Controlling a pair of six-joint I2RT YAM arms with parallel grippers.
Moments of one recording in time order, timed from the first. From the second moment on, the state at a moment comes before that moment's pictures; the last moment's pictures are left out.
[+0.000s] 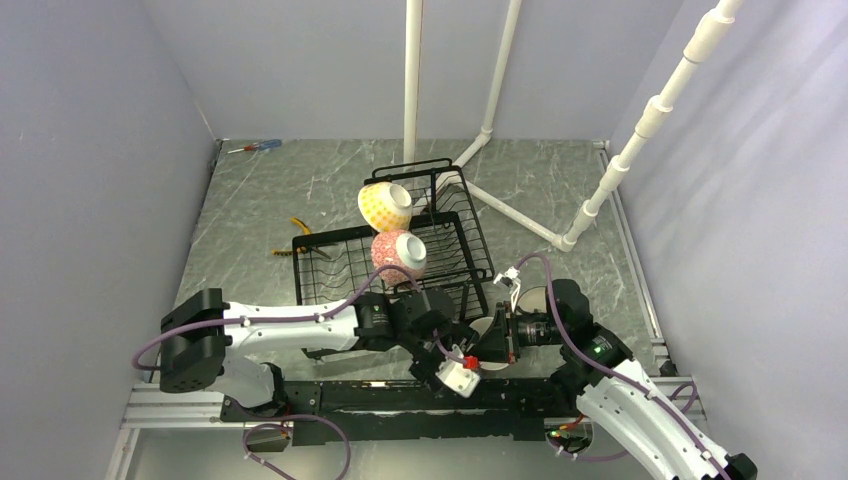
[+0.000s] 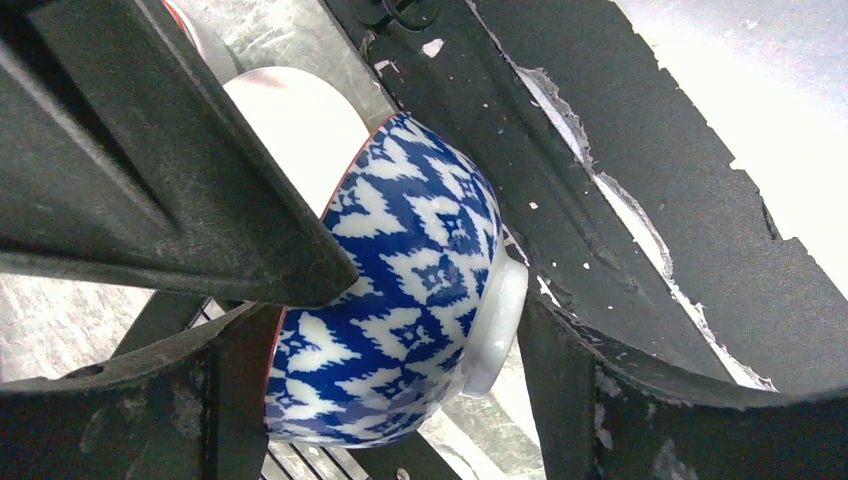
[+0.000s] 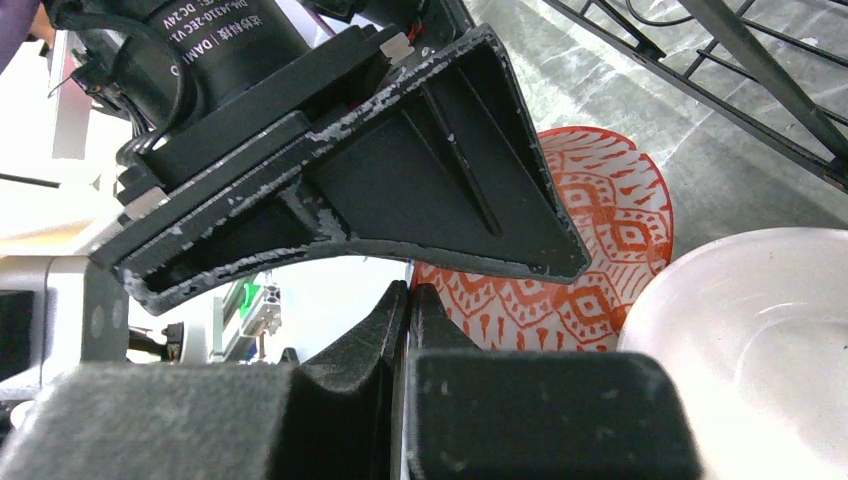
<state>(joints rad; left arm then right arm) -1.30 1.45 0.98 -0.34 0.40 0.85 0.56 0.44 0.32 -0.33 -0.93 0.60</state>
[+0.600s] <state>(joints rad) -1.31 1.46 0.99 -0.37 0.37 0.85 0.56 0.43 0.32 -0.34 -0.92 0.58</state>
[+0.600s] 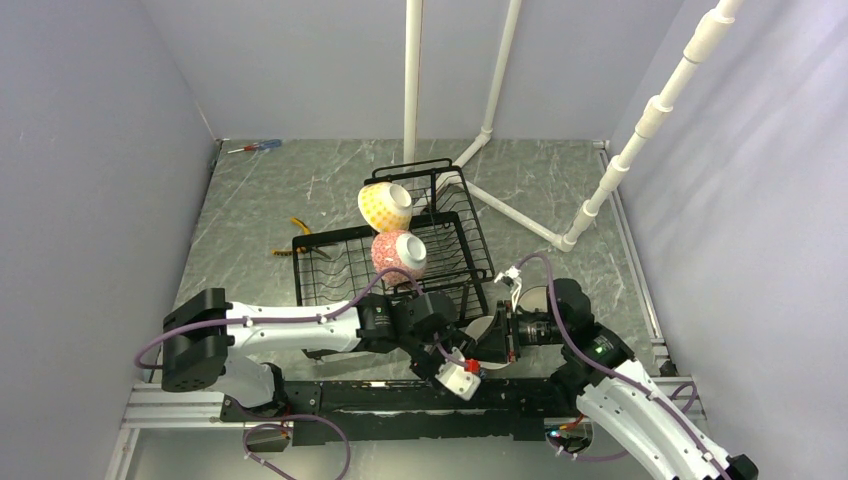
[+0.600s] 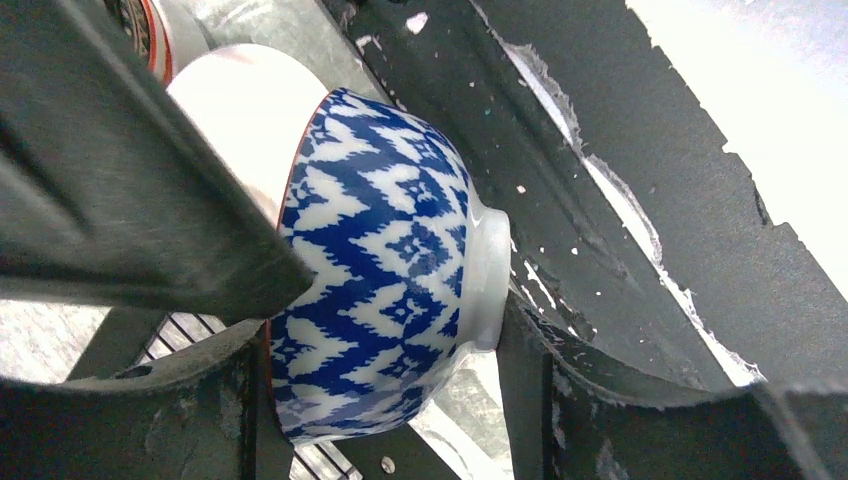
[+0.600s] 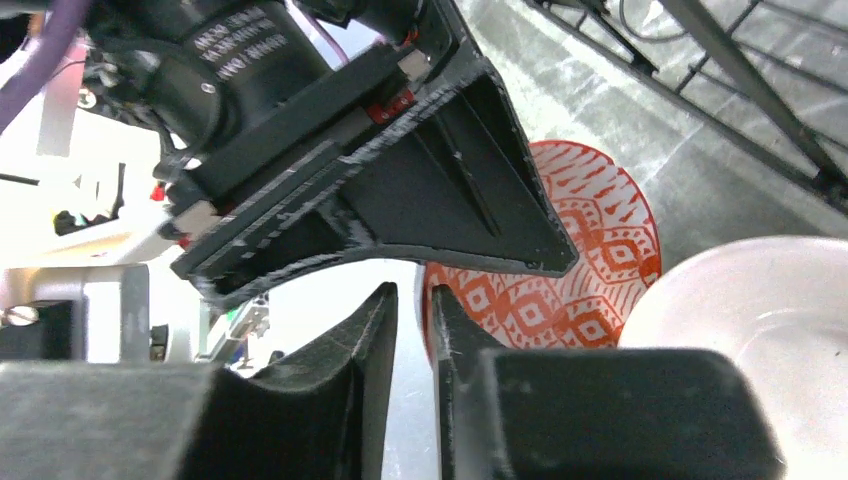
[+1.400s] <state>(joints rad) -1.31 1.19 0.78 -0.33 0.31 0.59 0.56 0.40 0.40 -0.36 -0.78 0.55</state>
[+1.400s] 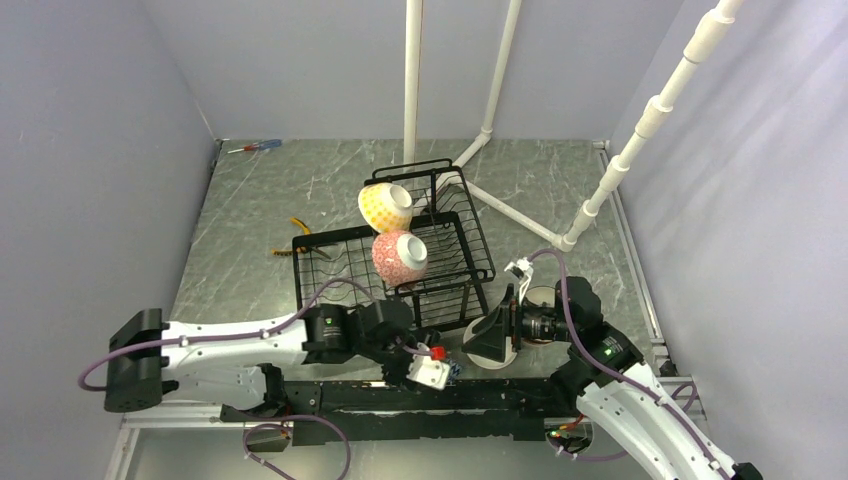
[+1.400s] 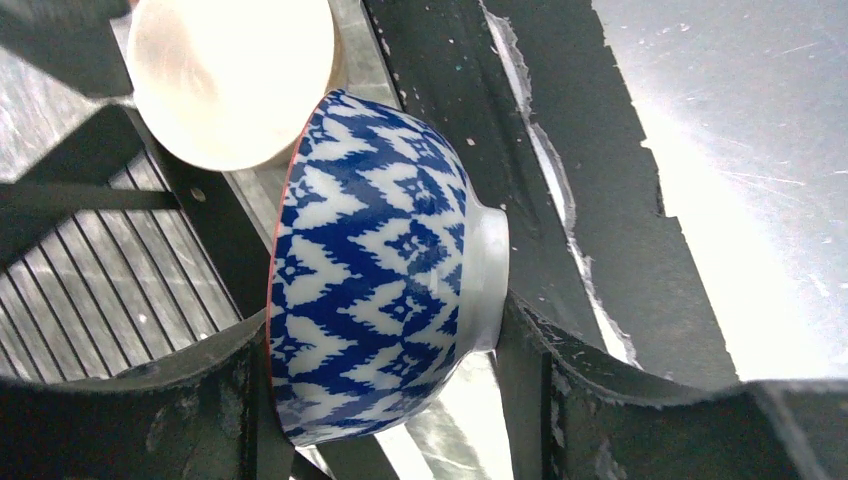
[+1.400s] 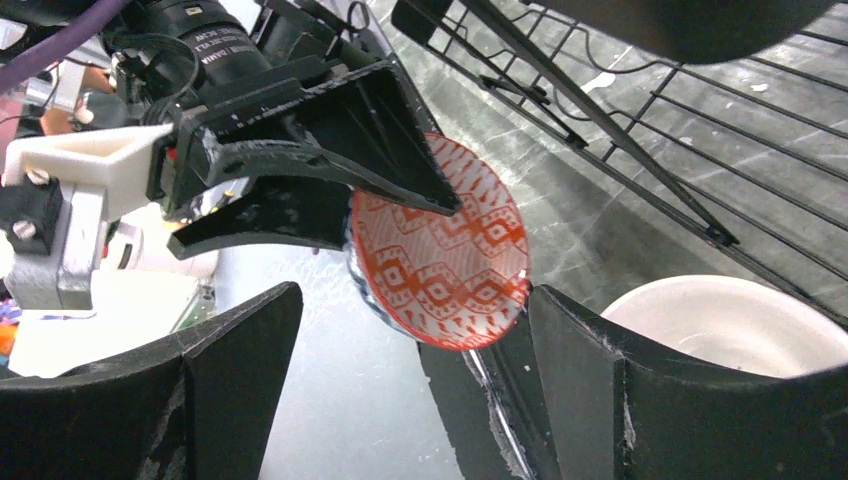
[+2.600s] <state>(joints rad) -1.30 0.52 0.54 -0.48 -0.49 -0.22 0.56 0.44 0.42 -0.37 -0.70 0.53</state>
